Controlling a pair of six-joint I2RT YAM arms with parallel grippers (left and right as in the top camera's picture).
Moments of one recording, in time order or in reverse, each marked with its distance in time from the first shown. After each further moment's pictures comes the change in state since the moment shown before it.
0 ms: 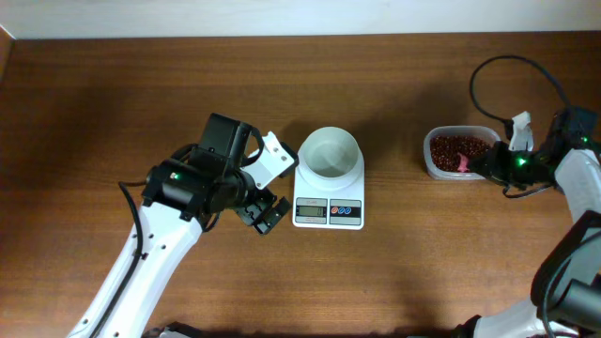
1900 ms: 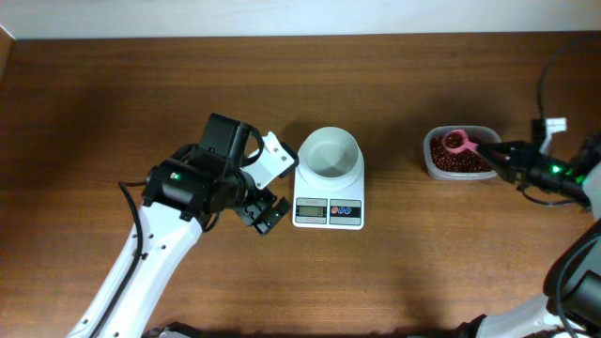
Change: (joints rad) left arm 0.000 0.000 0.000 0.000 0.000 0.000; right arm -0.140 0.042 -0.001 -0.052 -0.615 0.026
